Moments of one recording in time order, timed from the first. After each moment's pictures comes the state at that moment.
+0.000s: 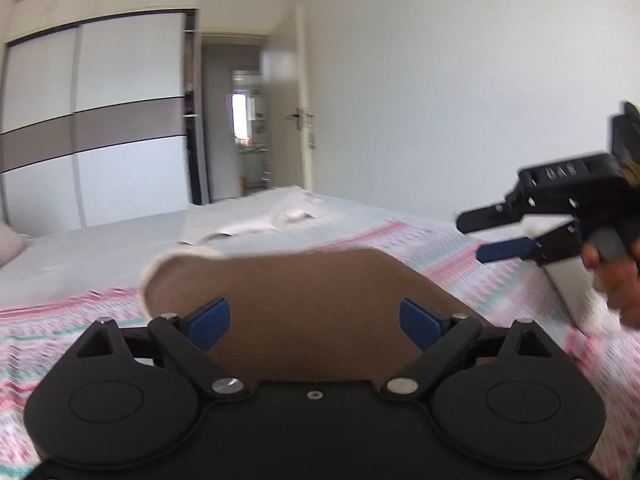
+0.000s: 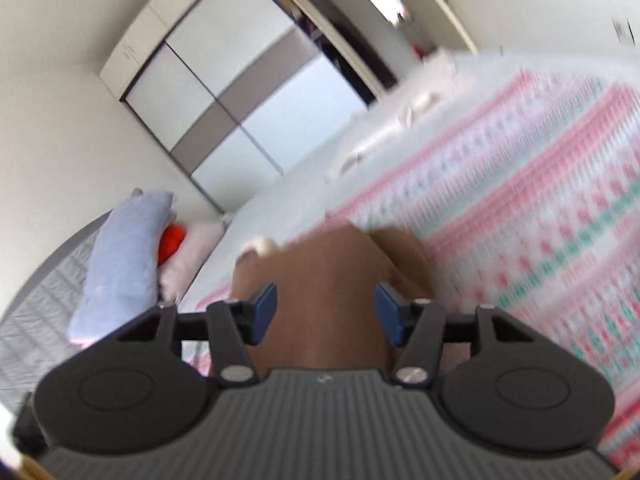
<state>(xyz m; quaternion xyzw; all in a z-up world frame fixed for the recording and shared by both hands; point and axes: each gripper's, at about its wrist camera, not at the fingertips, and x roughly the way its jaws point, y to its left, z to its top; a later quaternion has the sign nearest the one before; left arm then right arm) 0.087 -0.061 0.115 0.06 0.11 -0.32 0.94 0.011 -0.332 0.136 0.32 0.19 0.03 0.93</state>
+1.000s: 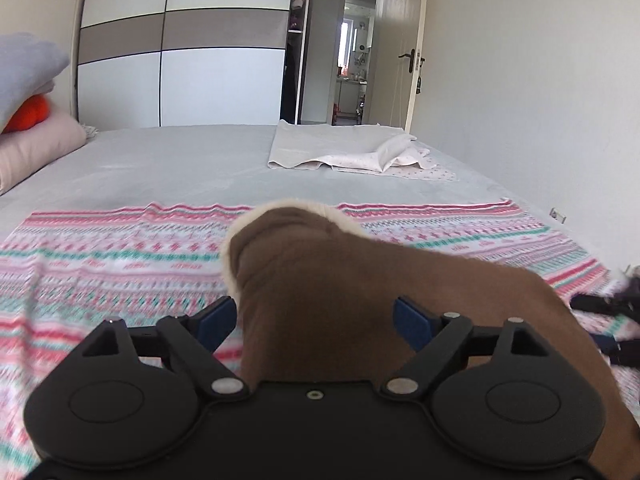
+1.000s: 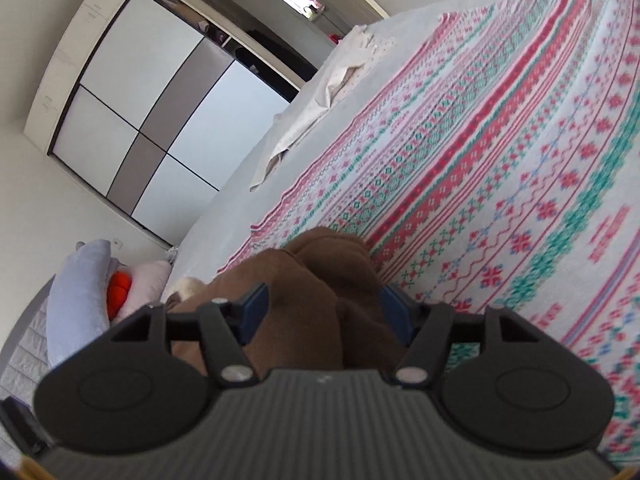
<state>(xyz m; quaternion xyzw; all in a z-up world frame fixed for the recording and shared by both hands) 0.199 -0.047 0.100 -0.01 0.25 -0.20 0.95 0.105 -0.370 0.050 0.41 0.22 -0.05 0.88</state>
